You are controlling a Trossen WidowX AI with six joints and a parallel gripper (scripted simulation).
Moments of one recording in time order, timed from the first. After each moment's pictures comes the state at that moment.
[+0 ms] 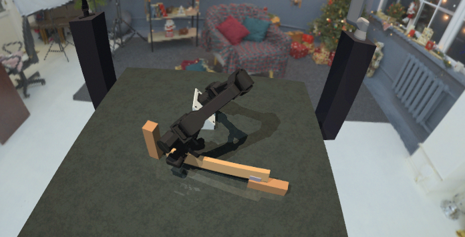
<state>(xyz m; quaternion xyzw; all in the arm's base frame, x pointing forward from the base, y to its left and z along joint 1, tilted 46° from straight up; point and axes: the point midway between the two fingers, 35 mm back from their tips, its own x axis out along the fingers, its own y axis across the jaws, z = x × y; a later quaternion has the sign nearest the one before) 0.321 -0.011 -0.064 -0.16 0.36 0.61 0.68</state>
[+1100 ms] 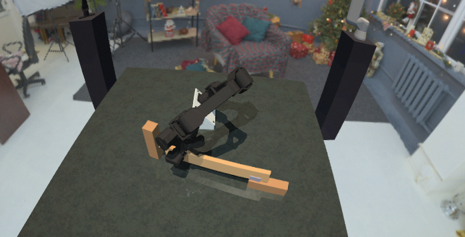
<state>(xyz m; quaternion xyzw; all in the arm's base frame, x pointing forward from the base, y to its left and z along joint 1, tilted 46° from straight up) 0.323 -0.023 -0.052 -0.17 0.36 0.61 0.68</state>
